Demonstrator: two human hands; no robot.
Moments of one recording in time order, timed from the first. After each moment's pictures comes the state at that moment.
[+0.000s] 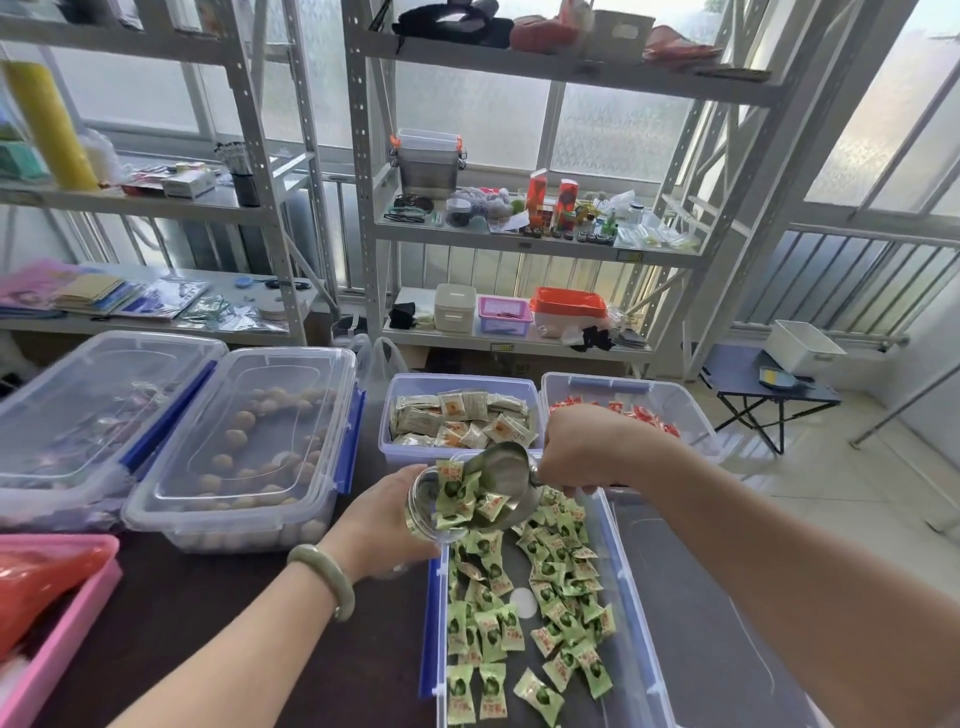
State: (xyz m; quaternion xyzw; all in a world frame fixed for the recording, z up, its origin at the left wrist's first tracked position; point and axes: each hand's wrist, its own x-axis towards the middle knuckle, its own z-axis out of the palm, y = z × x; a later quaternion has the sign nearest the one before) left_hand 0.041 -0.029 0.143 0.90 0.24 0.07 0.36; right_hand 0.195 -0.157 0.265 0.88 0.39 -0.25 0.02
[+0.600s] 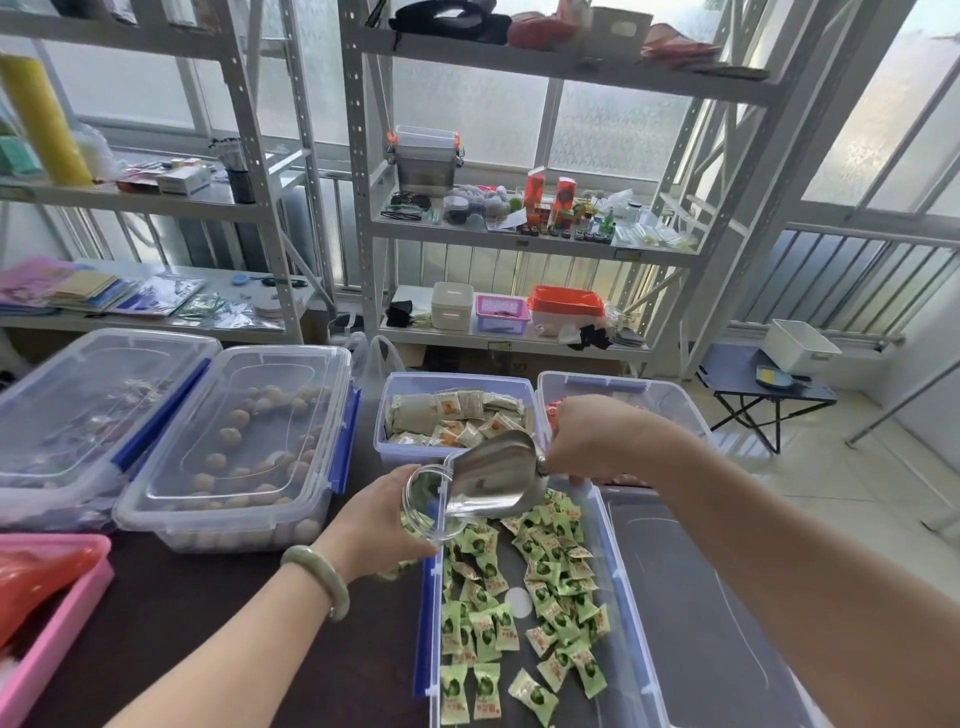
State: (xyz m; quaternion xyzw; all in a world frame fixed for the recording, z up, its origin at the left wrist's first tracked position) left_hand 0.044 -0.022 0.128 0.89 0.25 0.07 0.36; right_hand 0.206 -0.163 0.271 0.89 0.40 -0.22 0.01
